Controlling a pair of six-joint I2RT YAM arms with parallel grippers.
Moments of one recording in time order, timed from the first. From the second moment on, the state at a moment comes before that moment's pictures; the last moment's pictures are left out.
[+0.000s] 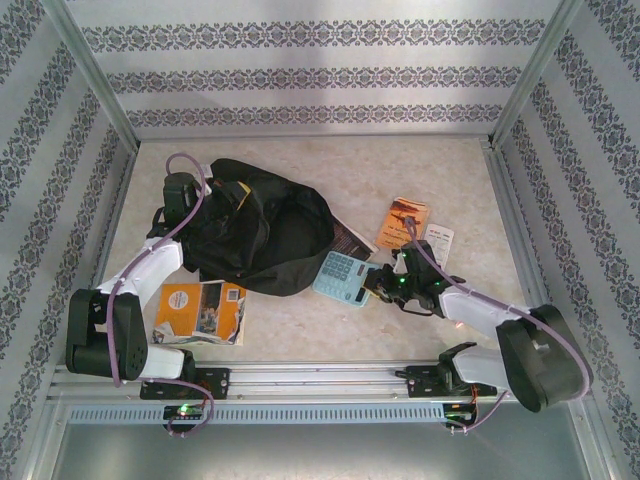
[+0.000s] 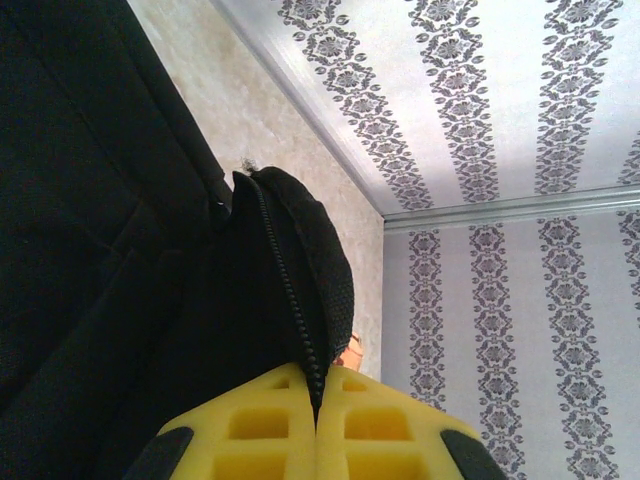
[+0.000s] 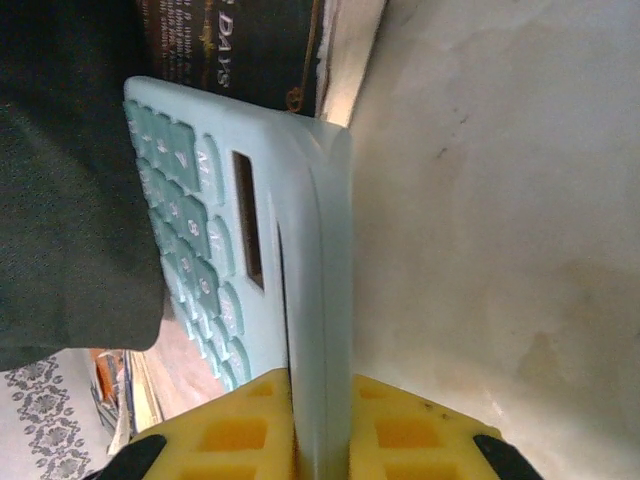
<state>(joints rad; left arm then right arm) -0.05 1.38 0.84 0.17 0.56 -1.05 0.37 1.20 0.38 -0.05 -0.52 0.96</state>
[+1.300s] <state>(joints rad) -0.08 1.29 1.23 -0.30 0.59 -0.93 0.64 1.73 1.45 -0.63 -0.41 0.93</state>
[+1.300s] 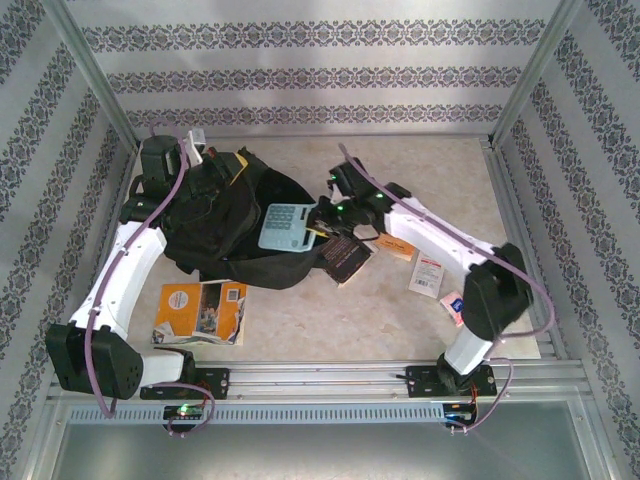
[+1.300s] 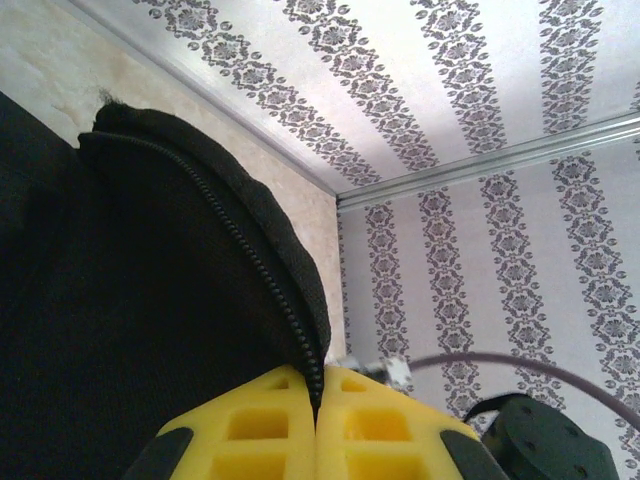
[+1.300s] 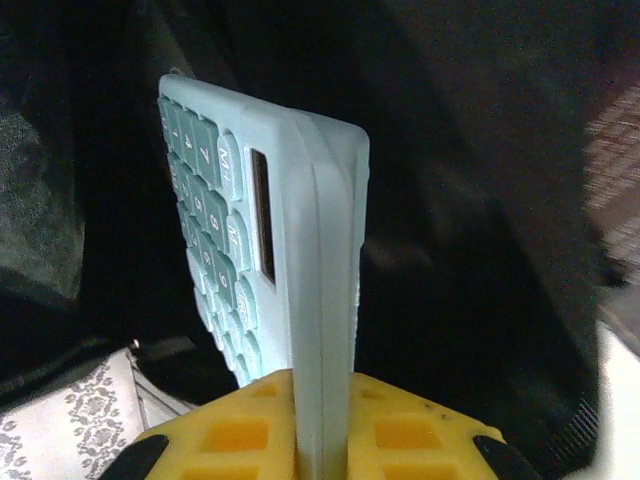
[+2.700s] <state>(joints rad) -0.10 1.38 1.13 -0.20 0.56 -0.88 0.56 1.60 1.32 -0.53 -0.19 0.73</state>
